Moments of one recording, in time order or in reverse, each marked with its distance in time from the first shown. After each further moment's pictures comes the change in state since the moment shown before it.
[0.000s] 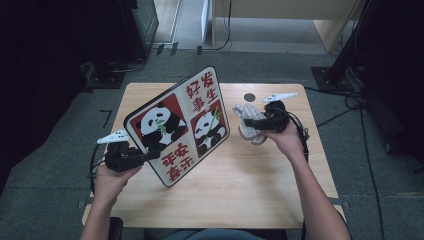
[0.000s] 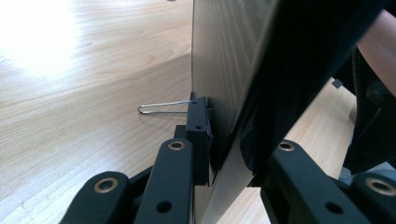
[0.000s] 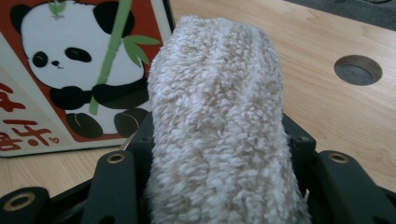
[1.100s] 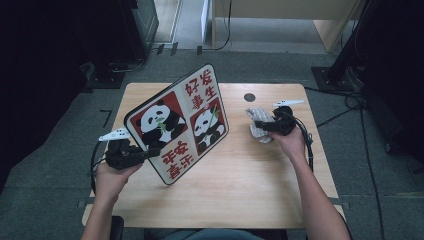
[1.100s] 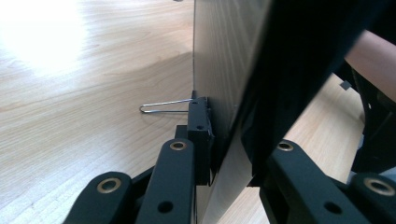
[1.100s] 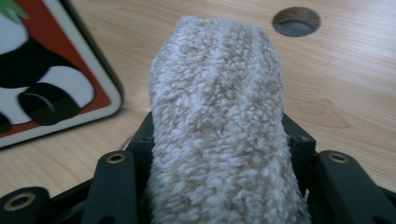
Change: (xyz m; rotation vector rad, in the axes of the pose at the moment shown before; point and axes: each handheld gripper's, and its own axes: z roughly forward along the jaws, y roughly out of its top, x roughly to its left) left arm 0.001 0.005 0.002 0.010 0.033 0.003; right arm -0.051 -0.039 0.022 0.007 -0.092 0.122
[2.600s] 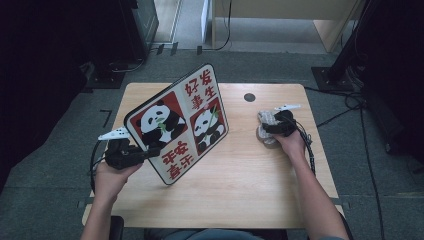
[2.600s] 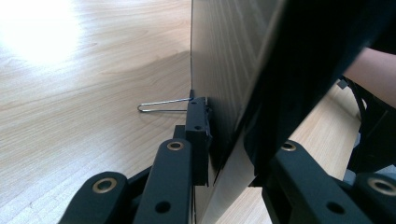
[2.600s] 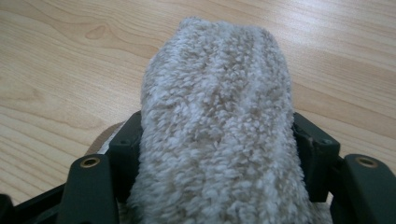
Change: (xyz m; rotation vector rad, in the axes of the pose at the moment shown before) left arm 0.001 0.001 -0.001 0.008 -0.020 -0.006; right arm -0.043 -0.026 0.037 0.045 -0.272 -0.009
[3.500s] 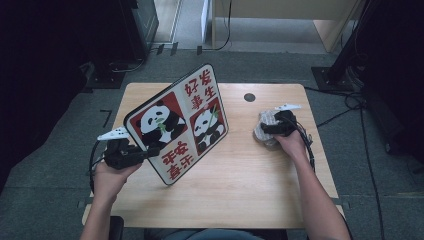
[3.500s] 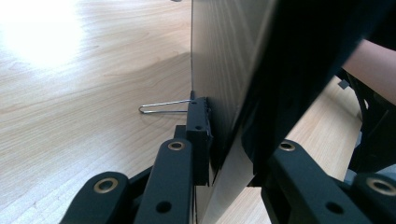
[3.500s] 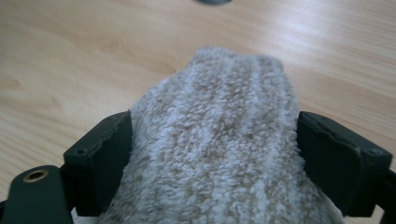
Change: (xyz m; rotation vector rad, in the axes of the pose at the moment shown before) left arm -0.001 0.001 -0.002 -0.005 0.003 0.007; right arm 0.004 0.004 -0.014 -0.064 0.001 0.006
